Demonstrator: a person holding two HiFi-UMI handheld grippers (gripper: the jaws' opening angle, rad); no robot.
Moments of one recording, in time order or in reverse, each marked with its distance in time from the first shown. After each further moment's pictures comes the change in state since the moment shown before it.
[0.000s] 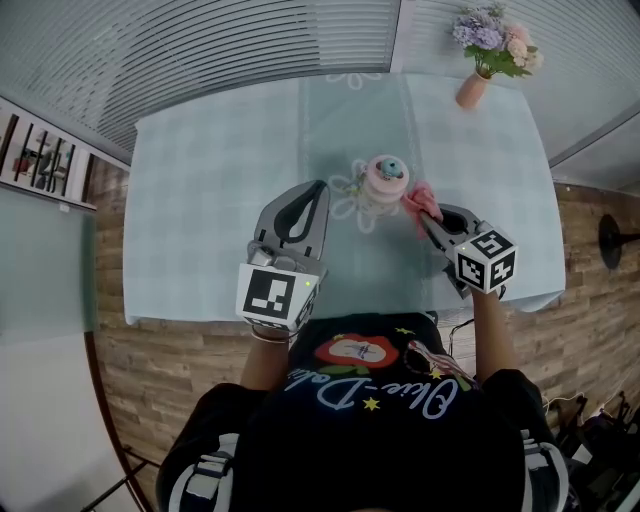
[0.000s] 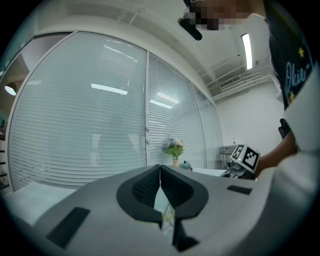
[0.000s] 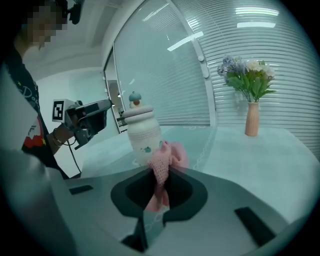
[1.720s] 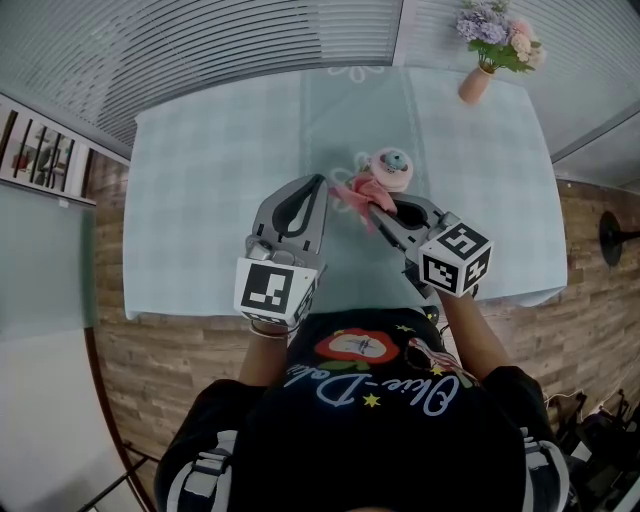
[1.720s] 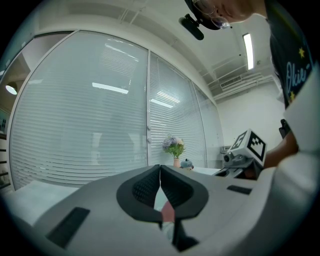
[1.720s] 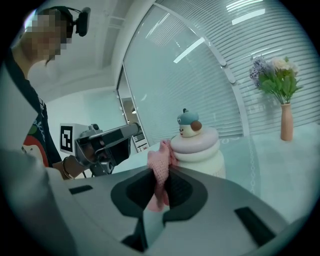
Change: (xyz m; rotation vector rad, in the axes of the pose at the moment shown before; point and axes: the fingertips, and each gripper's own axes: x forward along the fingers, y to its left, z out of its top) left arm -0.003 0.004 -0.004 0.004 0.015 0.002; right arm 0.034 0.097 0.070 0.041 -0.165 0.199
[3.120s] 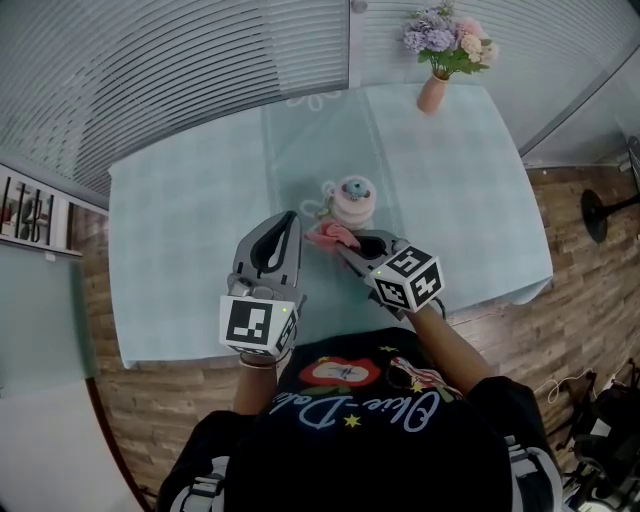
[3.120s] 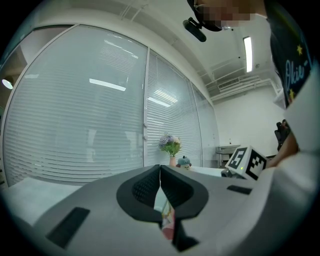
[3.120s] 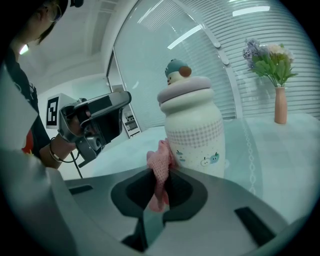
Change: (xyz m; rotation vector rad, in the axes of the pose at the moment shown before) left arm 0.009 -0.005 -0.009 -0.016 0.012 -0.049; right arm 0.021 -0.015 -0.060 0.030 0.145 -0.086
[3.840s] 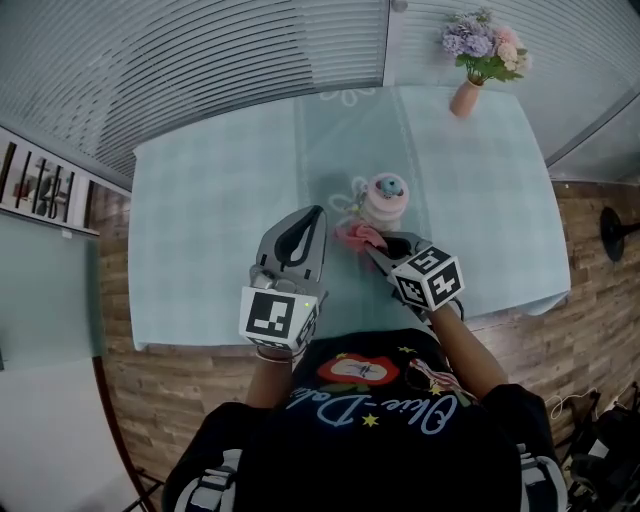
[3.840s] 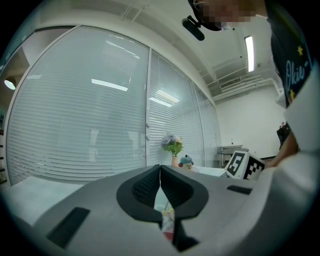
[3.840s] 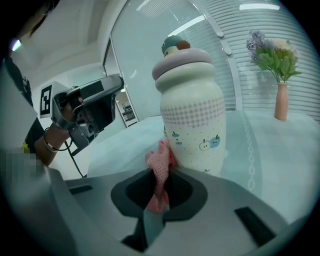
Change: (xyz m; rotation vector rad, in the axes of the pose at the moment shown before) left arm -0.005 0.008 -0.001 -0.010 0.001 0.020; right arm 0.009 -0.009 -0.023 -0.010 0.121 -0.028
